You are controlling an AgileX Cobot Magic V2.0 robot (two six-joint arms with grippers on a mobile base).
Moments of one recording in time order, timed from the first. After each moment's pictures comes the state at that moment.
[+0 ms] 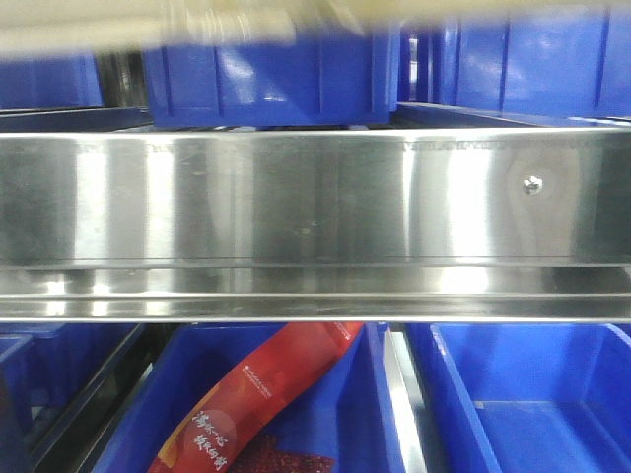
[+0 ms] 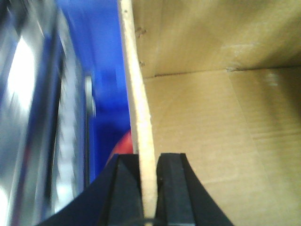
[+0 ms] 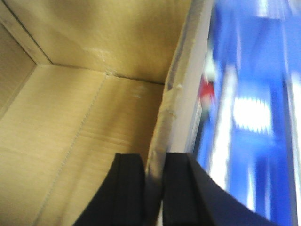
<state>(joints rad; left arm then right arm) -0.53 1.39 -1.83 0.31 1.23 -0.41 0.38 1.27 -1.79 0.06 1.25 0.10</state>
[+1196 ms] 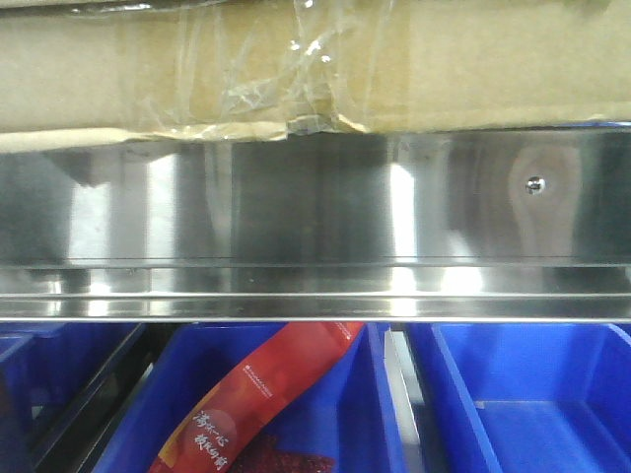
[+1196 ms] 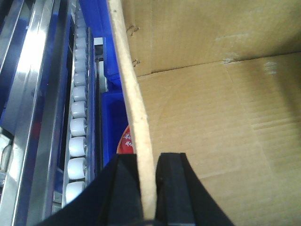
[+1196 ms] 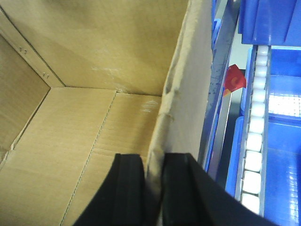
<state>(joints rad) -0.67 1.26 -1.63 0.44 1.24 -0.54 0.38 1.13 -1.49 0.19 1.00 0.10</state>
